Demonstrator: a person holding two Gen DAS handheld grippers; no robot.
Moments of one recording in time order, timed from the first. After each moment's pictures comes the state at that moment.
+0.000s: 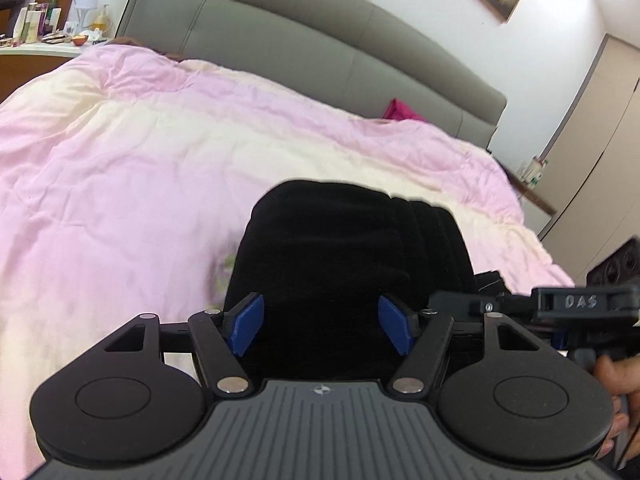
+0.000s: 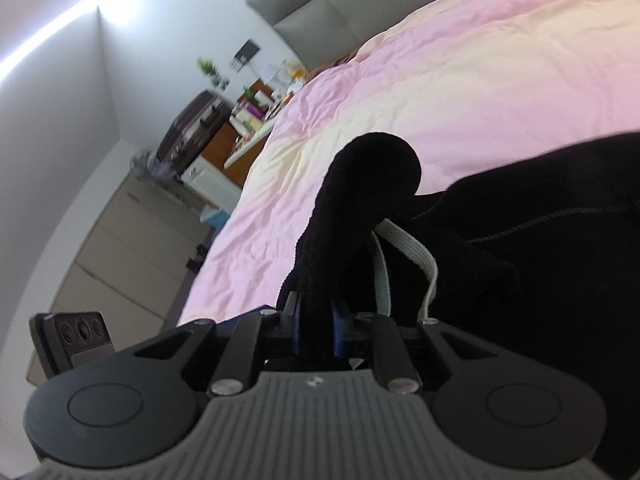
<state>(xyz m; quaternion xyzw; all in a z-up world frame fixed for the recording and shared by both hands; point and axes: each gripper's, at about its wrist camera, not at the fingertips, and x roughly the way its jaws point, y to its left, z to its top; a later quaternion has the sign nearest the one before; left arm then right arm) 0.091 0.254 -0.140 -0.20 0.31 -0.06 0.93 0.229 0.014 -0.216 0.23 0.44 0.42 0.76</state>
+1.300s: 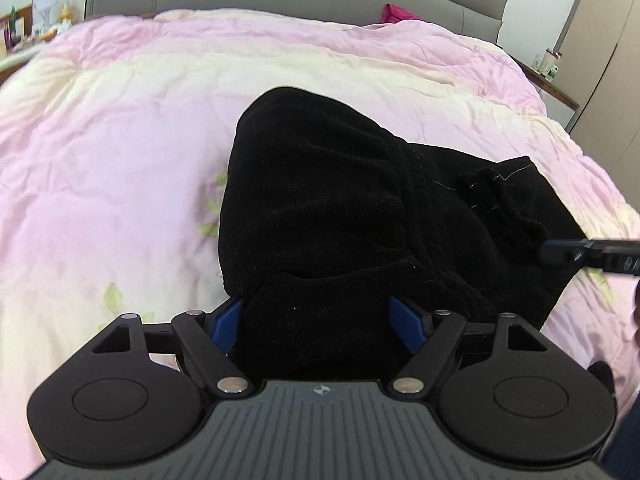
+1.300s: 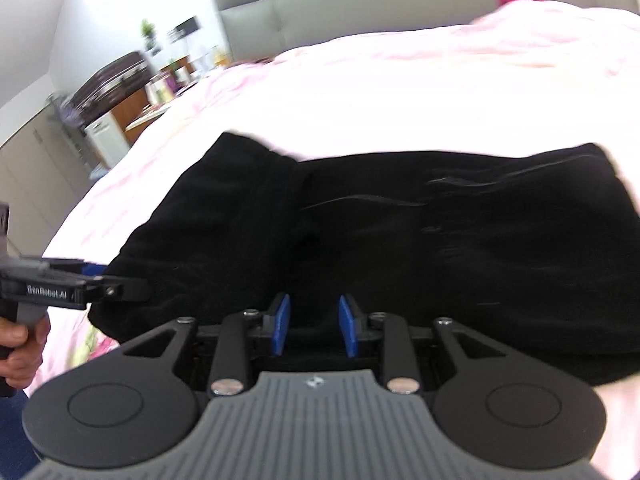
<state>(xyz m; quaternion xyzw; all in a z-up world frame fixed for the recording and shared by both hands) 0.103 0.205 -0.171 -0.08 0.42 -0.05 0.90 0.212 -0.085 -0.242 0.04 0.42 0.31 0.85</state>
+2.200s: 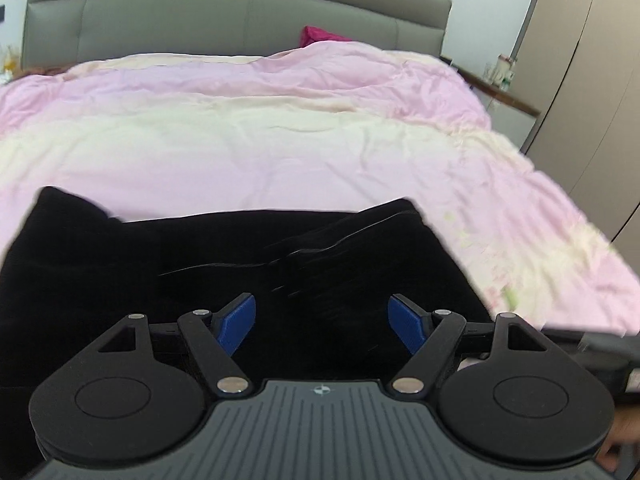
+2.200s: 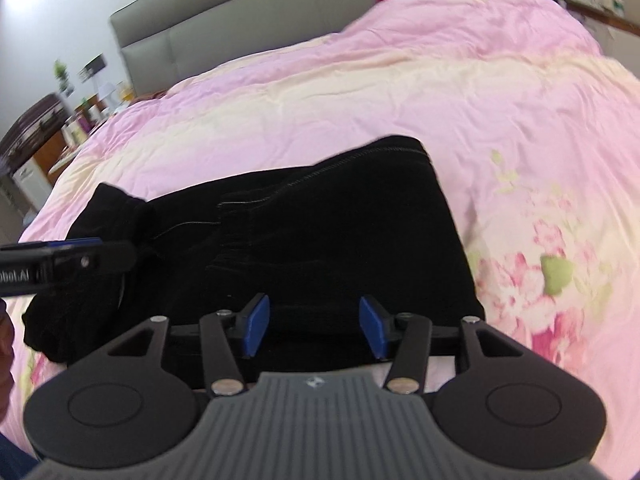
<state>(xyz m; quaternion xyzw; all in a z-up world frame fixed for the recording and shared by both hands) 0.187 -0.004 -0.130 -0.09 0.38 -0.10 0.92 0.222 -0.213 -0.232 0.08 0.43 0.18 0.88</state>
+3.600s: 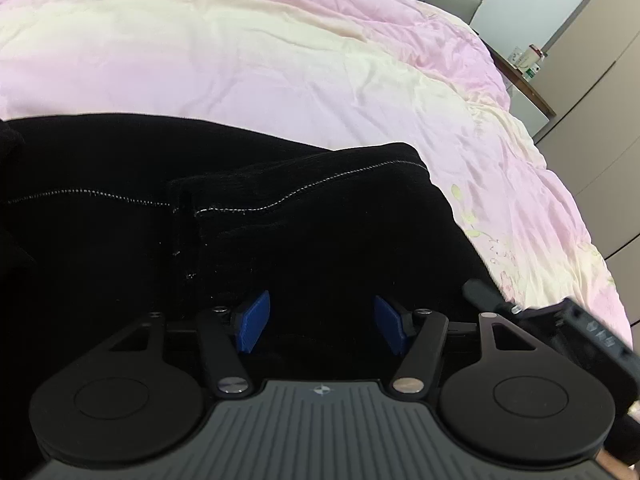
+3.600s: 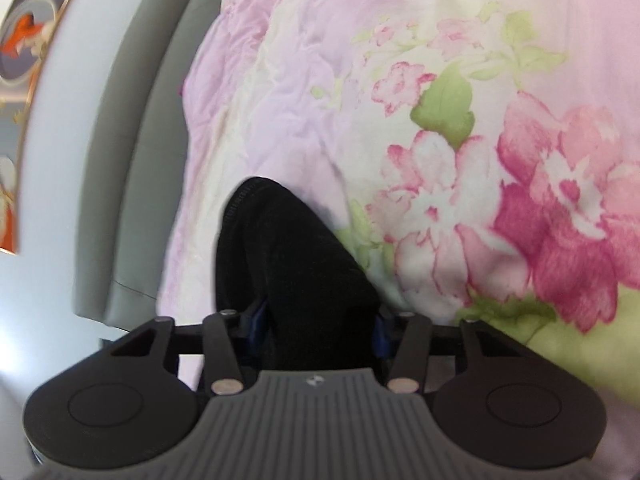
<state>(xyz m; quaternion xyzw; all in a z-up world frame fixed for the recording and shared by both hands) 0.252 -0.031 -0.207 -0.18 0.46 -0.10 0.86 0.255 -0.293 -0.335 0.54 0.37 0.05 0.76</state>
